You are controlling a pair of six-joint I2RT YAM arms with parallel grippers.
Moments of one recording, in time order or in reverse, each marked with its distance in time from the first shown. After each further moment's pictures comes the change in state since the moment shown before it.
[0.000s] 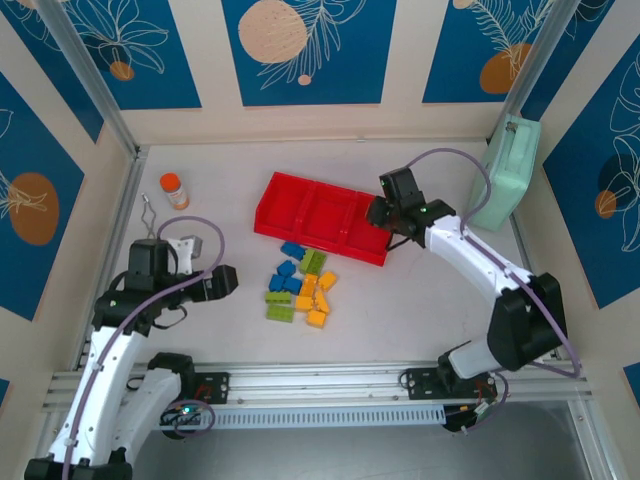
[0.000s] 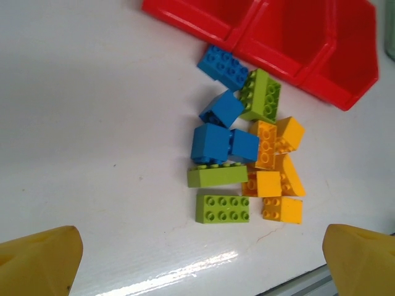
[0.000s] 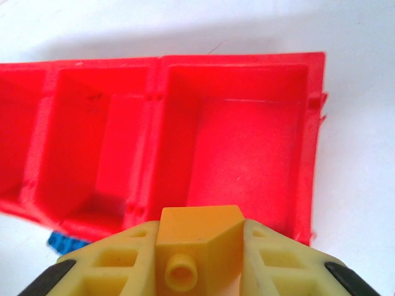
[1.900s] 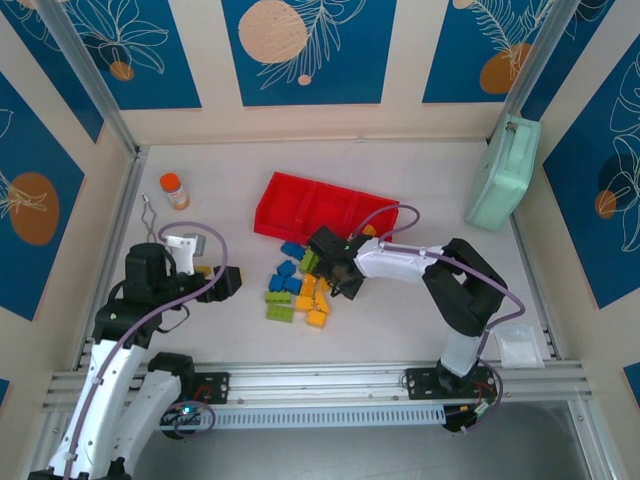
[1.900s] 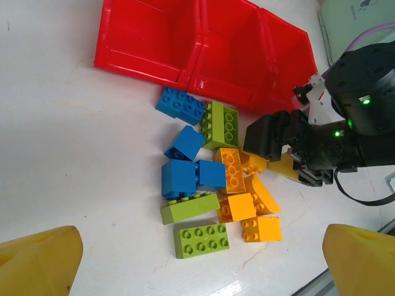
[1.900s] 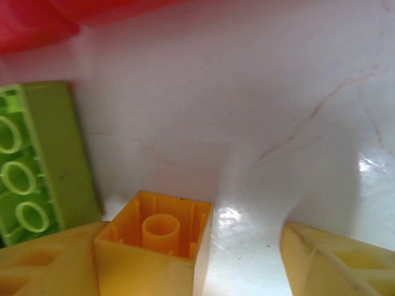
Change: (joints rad) left arm -0.019 -0.058 -0.063 0.161 0.067 0.037; right arm 0.429 0.308 -0.056 -0.054 0.027 0.705
